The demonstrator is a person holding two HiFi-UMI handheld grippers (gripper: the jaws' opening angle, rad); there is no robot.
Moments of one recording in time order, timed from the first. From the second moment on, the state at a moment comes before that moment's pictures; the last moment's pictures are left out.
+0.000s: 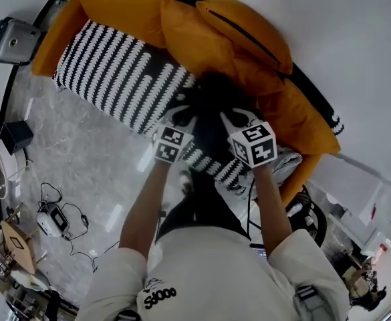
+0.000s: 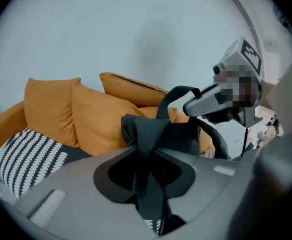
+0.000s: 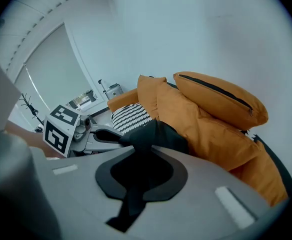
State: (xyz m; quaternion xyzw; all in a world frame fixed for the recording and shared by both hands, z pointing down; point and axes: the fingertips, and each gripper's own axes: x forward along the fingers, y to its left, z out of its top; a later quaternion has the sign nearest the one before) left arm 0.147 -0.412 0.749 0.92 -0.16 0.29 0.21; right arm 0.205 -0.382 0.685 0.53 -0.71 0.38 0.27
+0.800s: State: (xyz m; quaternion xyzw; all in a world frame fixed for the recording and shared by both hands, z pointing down) left arm 0.078 -0.345 0.607 0.93 -0.24 0.21 0.17; right arm 0.149 -0.298 0.566 0.54 -0.74 0.35 0.18
